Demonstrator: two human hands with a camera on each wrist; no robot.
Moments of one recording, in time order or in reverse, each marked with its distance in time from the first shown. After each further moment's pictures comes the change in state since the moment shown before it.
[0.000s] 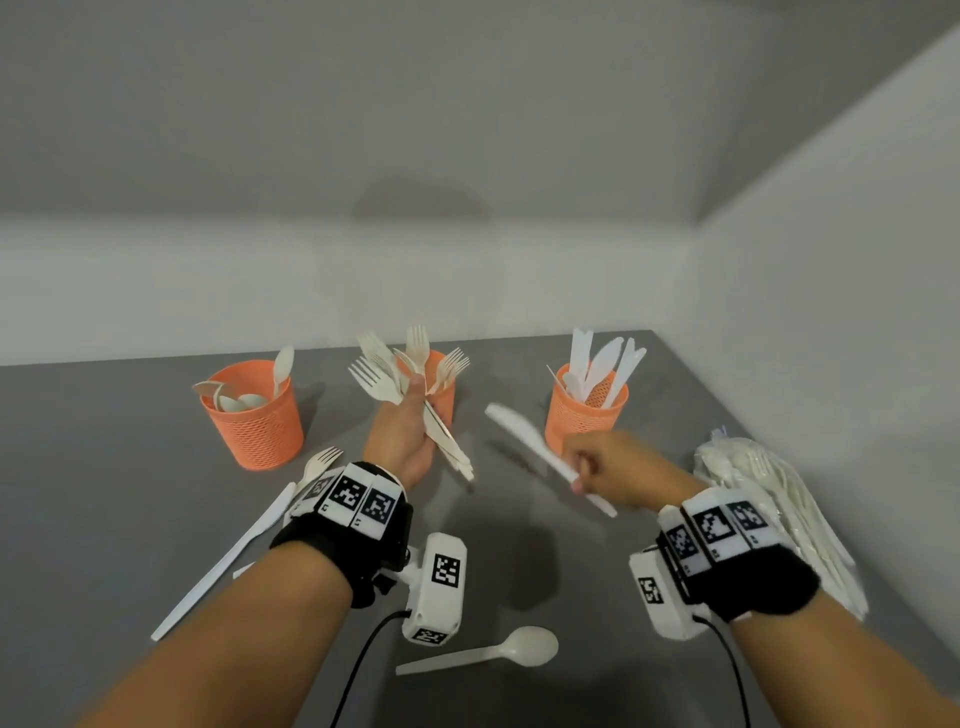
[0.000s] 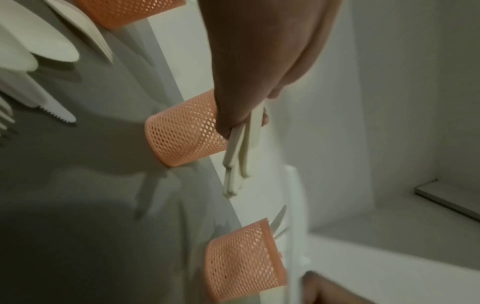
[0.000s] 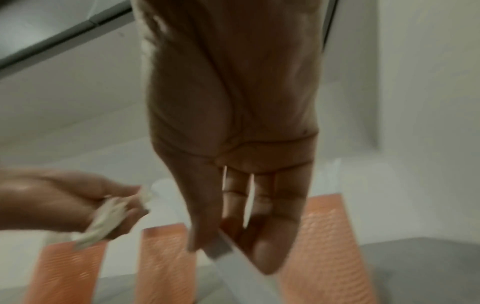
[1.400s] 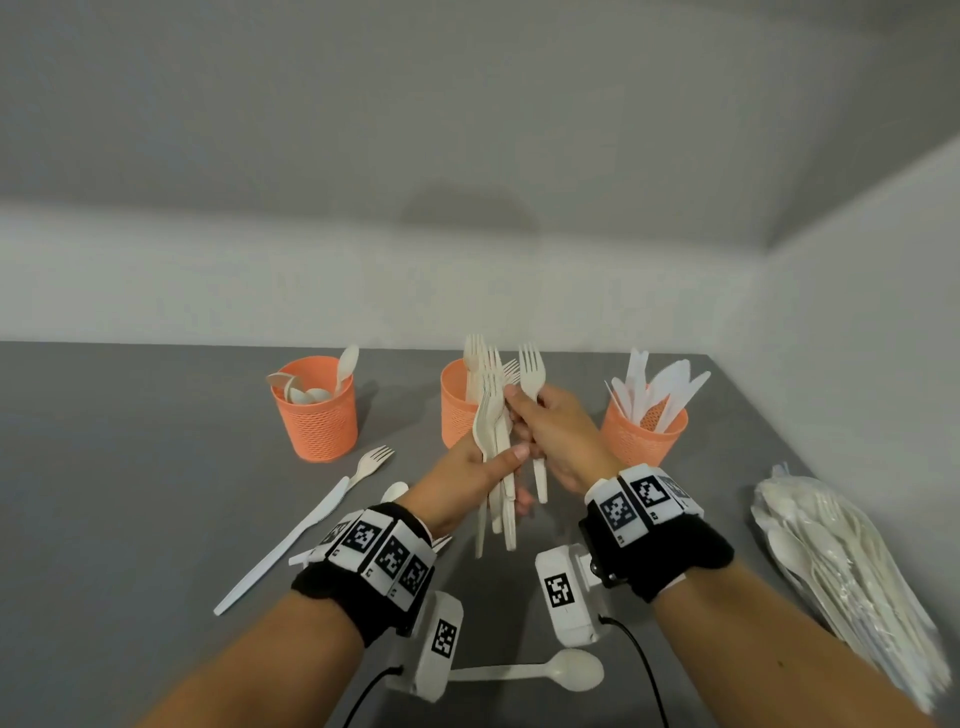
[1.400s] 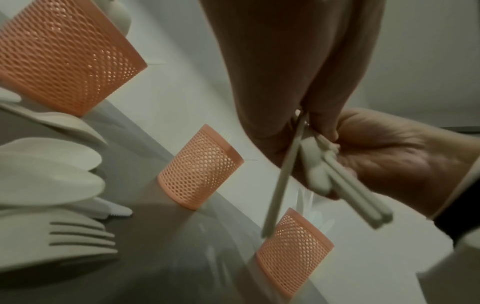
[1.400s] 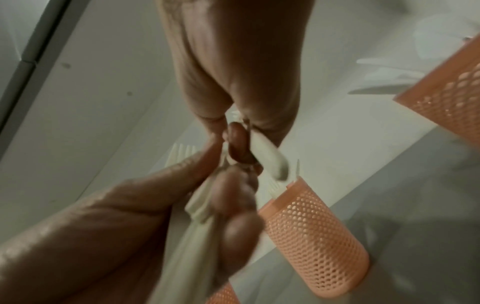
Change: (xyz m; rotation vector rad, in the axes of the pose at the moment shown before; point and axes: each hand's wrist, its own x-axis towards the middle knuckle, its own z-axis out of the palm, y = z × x) left_hand -0.051 0.007 -0.023 0.580 -0.476 0.014; right_hand 0.060 -0.110 0.022 1.013 0.257 0.022
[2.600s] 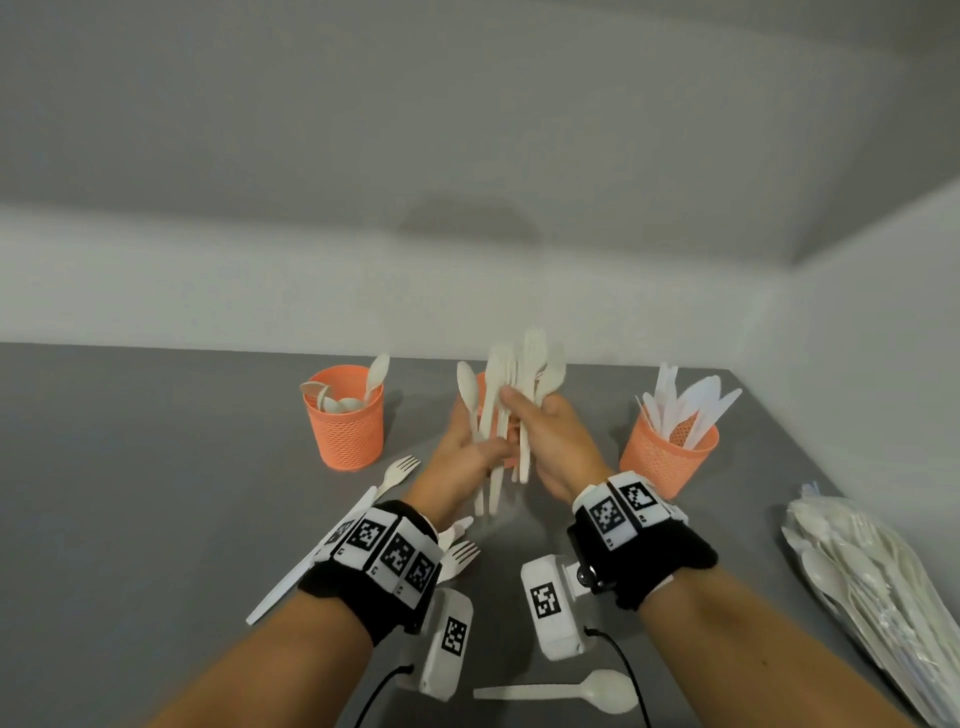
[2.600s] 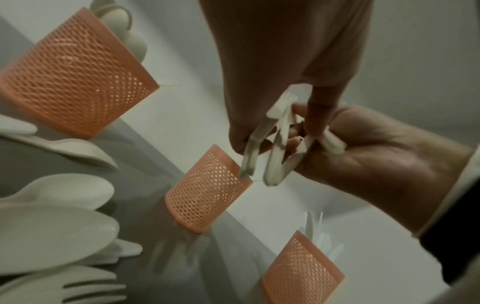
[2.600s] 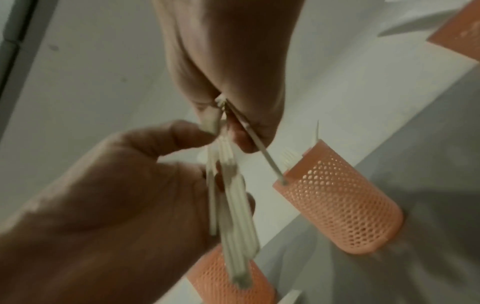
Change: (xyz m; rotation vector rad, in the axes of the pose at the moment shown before) left_hand 0.002 0.010 -0.033 -0.127 0.258 0.075; right_hand 0.009 -0.004 0.040 0.294 -0.047 0.001
